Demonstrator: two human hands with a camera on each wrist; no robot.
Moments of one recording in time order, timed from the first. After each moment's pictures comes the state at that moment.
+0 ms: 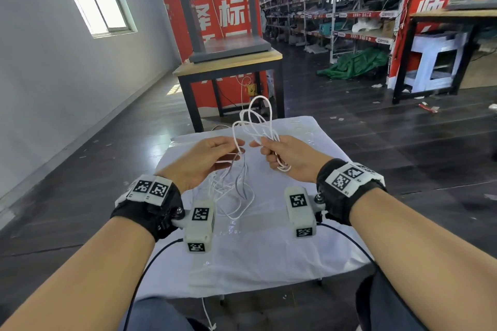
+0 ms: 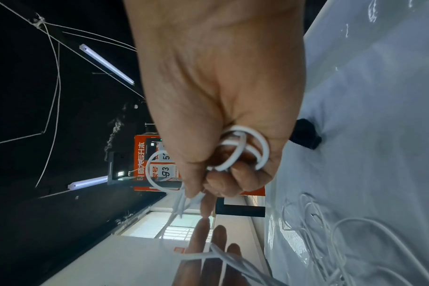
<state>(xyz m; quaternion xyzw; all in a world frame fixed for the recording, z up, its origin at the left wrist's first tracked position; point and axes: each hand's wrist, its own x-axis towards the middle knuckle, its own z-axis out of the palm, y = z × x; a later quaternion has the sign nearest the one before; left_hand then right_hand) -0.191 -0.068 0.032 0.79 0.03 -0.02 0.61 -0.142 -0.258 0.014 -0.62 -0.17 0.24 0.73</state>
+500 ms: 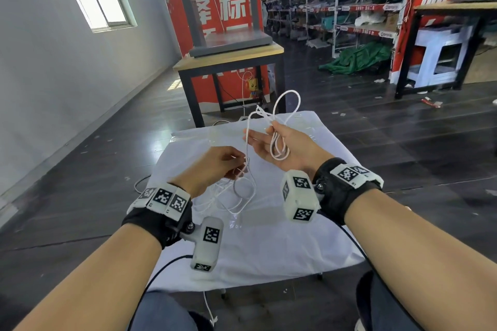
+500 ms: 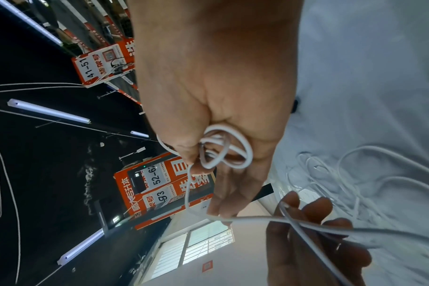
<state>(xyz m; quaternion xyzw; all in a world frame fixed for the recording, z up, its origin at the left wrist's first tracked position) -0.197 -0.075 0.007 0.86 0.01 0.00 0.51 -0.139 -0.248 0.016 -0.33 -0.05 0.32 0.89</state>
